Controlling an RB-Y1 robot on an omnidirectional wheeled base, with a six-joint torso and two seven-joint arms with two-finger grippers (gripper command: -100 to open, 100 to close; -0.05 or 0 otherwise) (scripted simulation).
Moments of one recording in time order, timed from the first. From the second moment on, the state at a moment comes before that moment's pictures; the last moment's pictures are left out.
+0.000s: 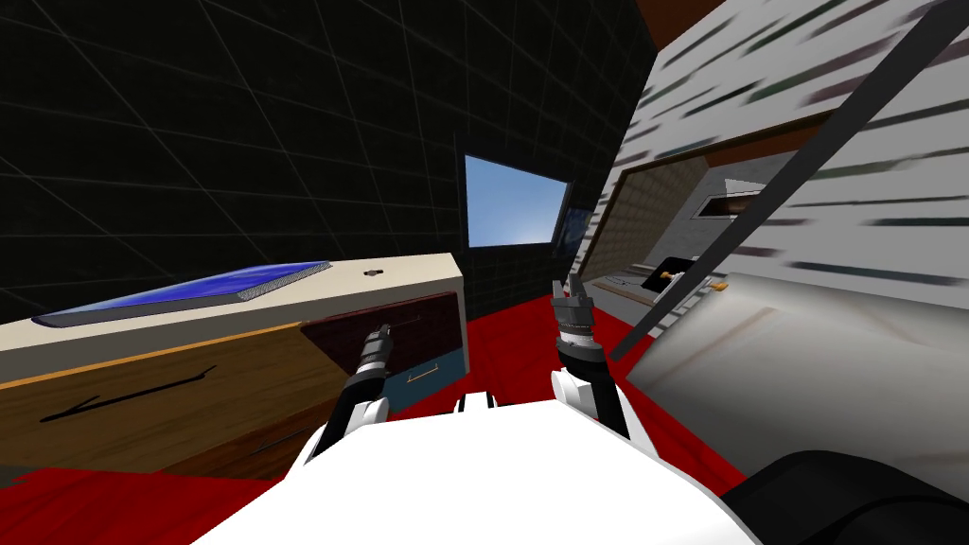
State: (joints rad) left arm 0.37 -0.02 0.20 -1.87 0.03 -0.24 -0.03; right arm 0.47 0.02 -0.03 -2.38 0.09 -0.50 -0.01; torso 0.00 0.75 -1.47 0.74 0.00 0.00
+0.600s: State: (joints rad) left arm 0.41 -0.02 0.19 -1.90 0.03 -0.22 -0.03; right arm 0.47 0.02 -0.03 -2.38 0.09 -0.50 -0.01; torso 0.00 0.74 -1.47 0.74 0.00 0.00
